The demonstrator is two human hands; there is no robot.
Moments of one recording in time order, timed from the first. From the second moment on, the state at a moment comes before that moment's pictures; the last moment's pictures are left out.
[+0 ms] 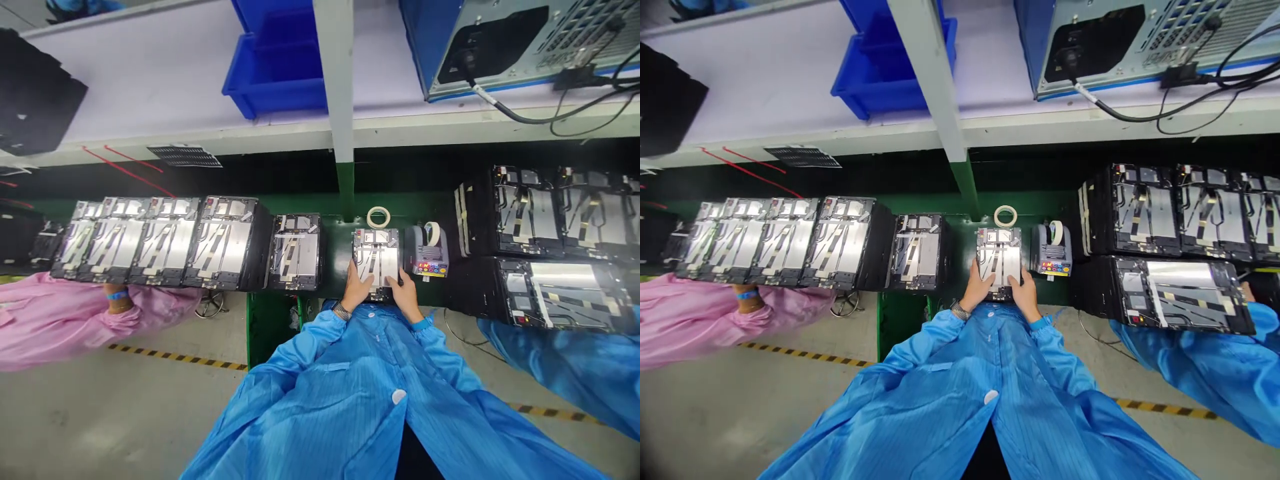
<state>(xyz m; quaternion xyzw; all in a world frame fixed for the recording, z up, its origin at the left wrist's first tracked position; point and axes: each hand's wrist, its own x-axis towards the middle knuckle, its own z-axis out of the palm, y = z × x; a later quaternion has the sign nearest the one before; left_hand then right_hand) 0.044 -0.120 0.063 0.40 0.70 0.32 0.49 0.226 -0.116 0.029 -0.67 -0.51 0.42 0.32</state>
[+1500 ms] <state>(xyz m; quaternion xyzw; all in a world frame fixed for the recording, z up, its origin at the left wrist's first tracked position) 0.014 -0.074 0.052 0.66 0.60 0.25 0.37 0.288 -0.098 -0.018 -0.72 0.09 0.44 0.53</state>
